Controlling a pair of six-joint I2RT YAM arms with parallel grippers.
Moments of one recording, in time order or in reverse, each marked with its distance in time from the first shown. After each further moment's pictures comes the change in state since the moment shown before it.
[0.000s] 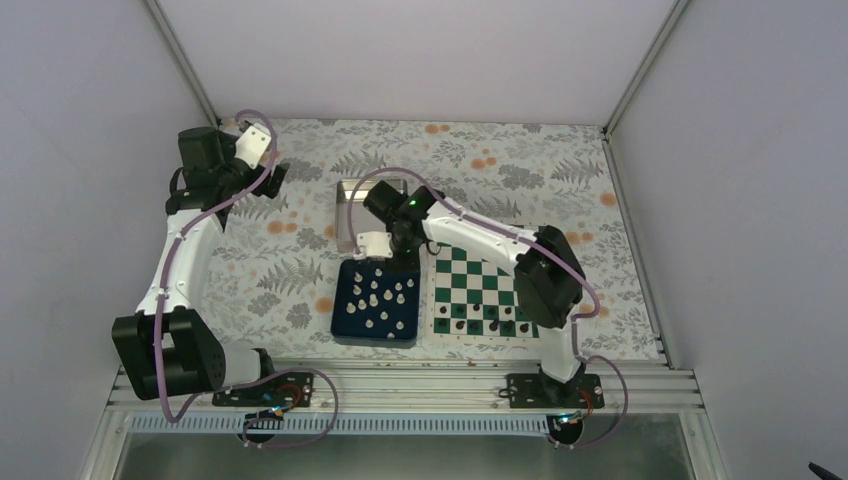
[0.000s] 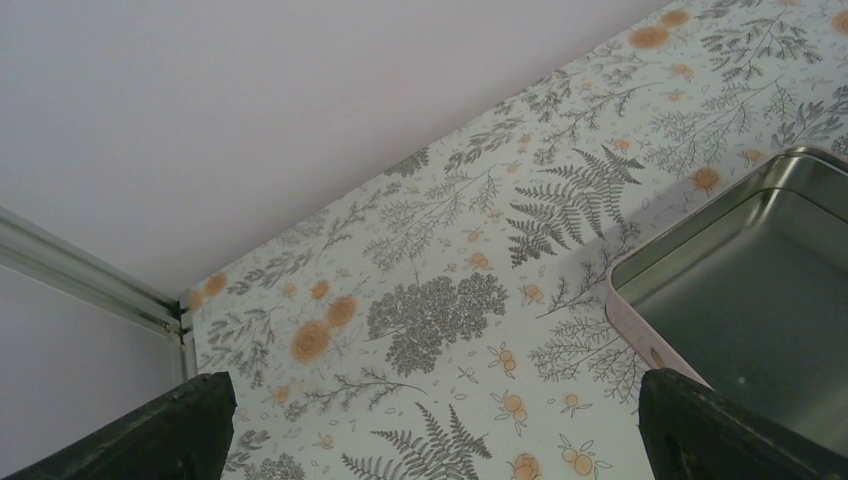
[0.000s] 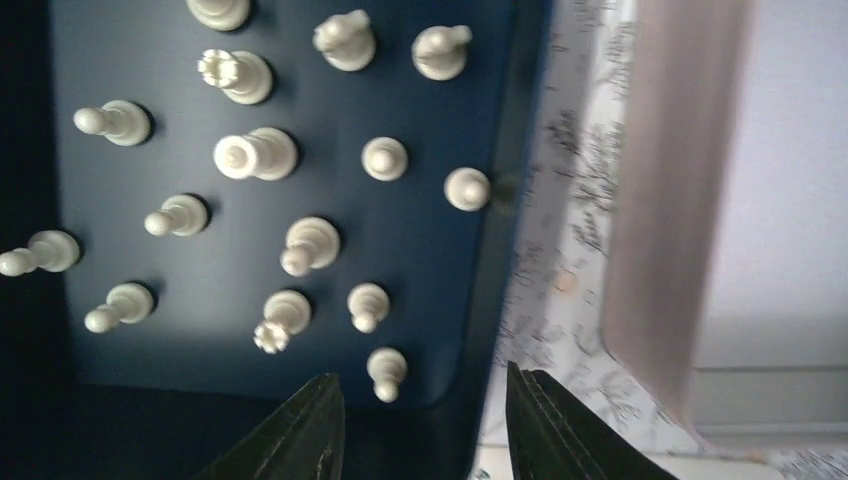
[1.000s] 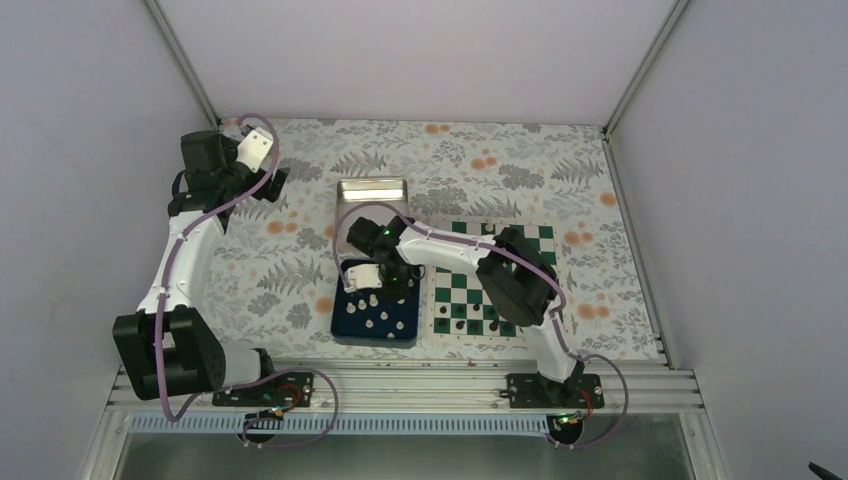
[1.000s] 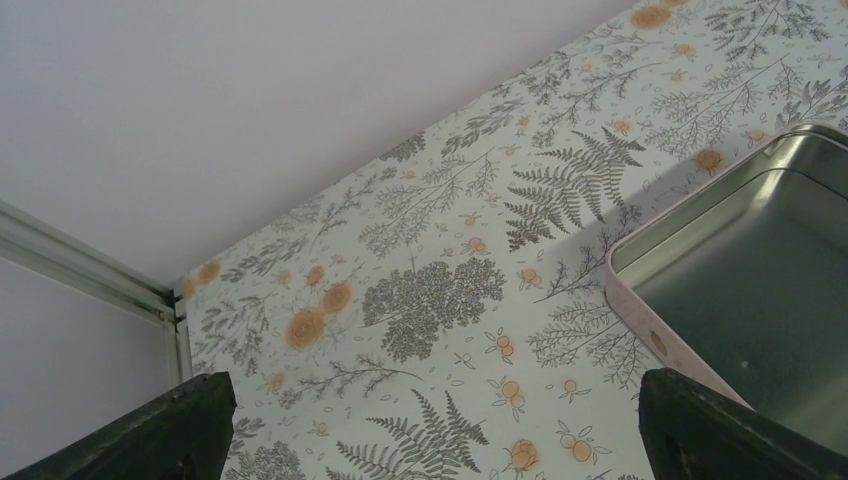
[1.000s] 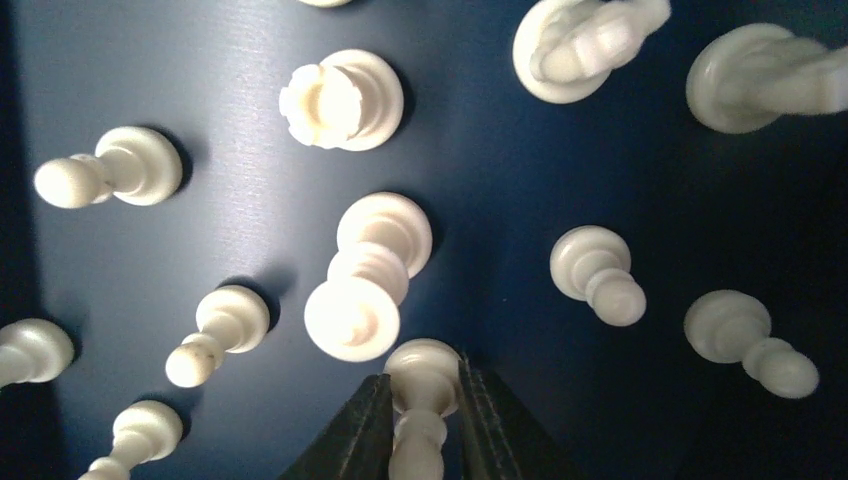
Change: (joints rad) left arm 0.000 -0.001 -0.033 0.010 -0.010 0.010; right arm 0.121 0.160 -0.068 0.070 -0.007 0.027
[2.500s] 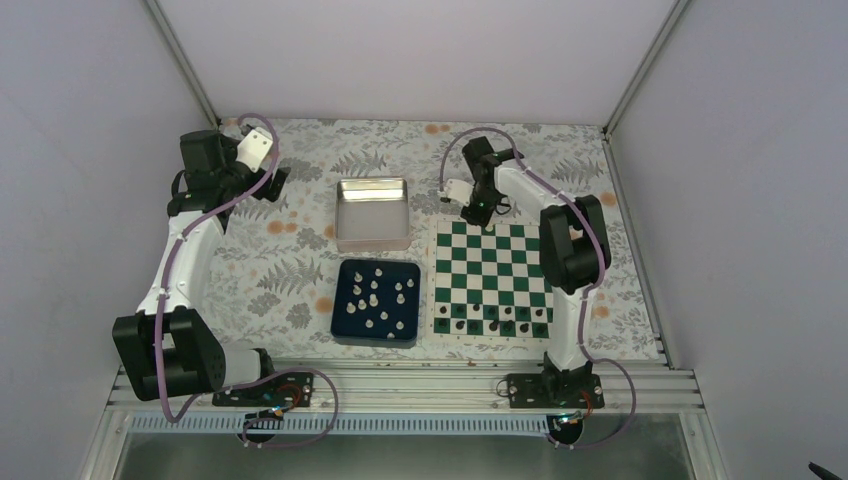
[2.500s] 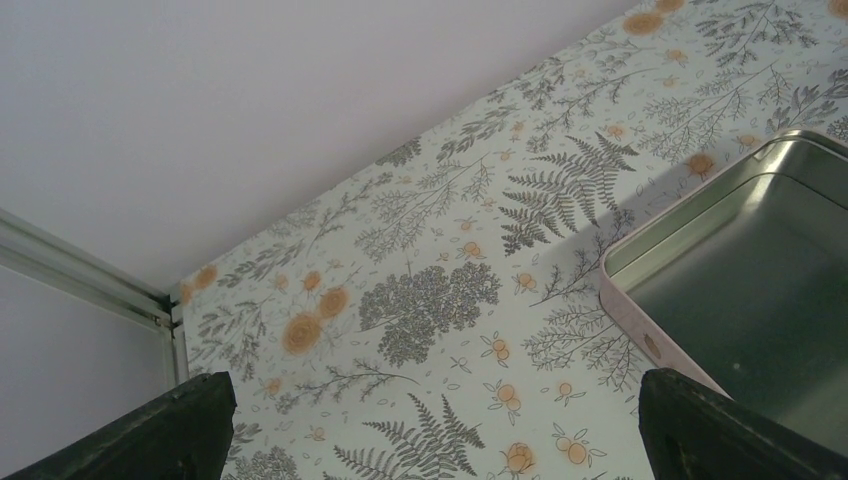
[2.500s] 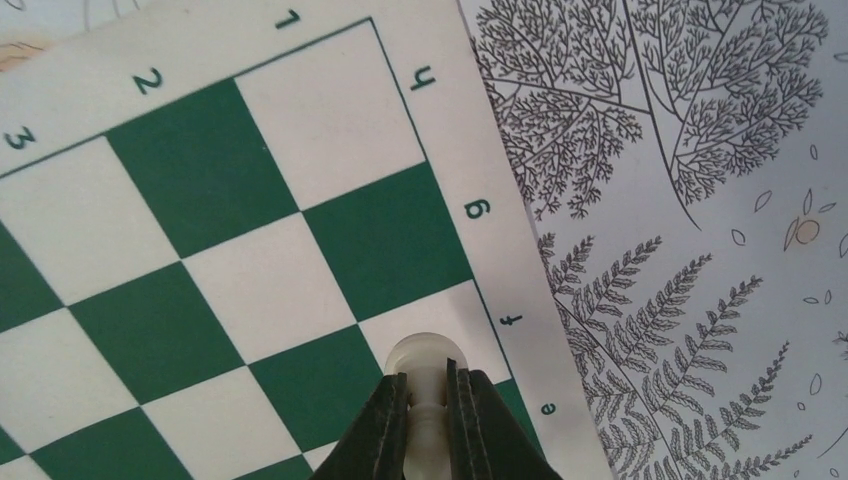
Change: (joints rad) left arm 0.000 -0.003 0.004 -0.005 0.012 0.000; right arm -0.637 -0.059 0.026 0.003 0.050 -0.072
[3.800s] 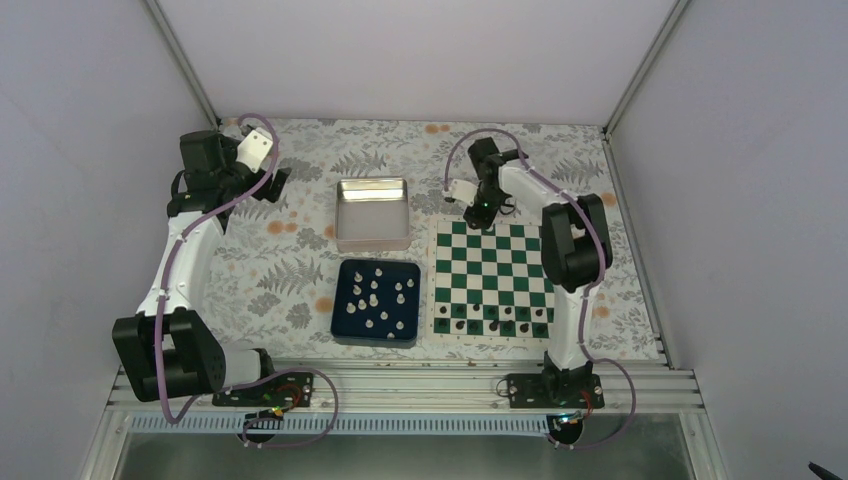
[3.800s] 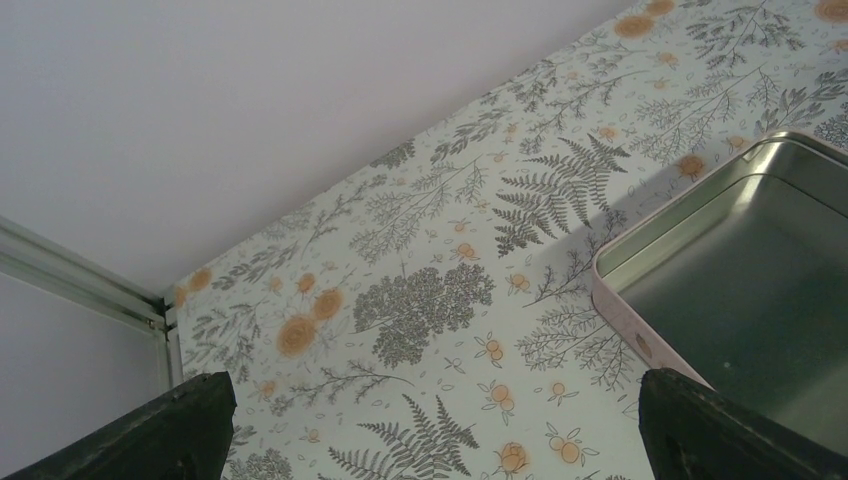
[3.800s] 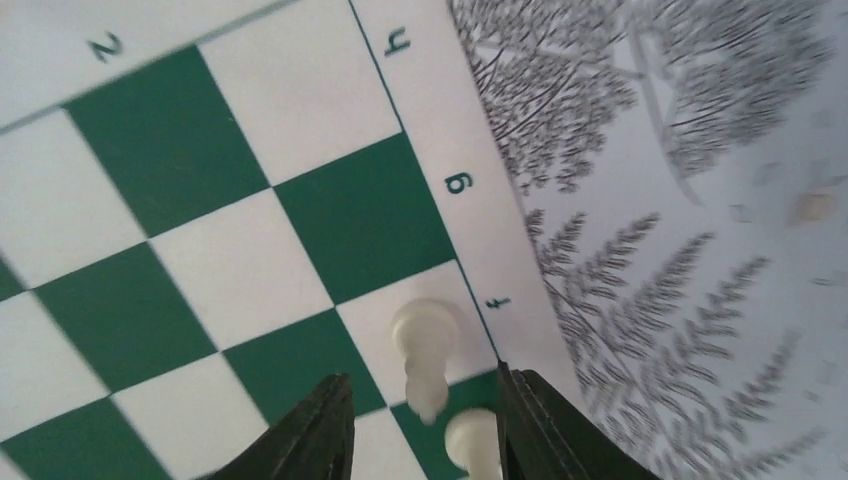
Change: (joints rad) left arm 0.000 -0.005 0.000 -0.008 0.011 0.001; right arm -0.034 0.025 -0.020 0.021 -0.018 -0.017
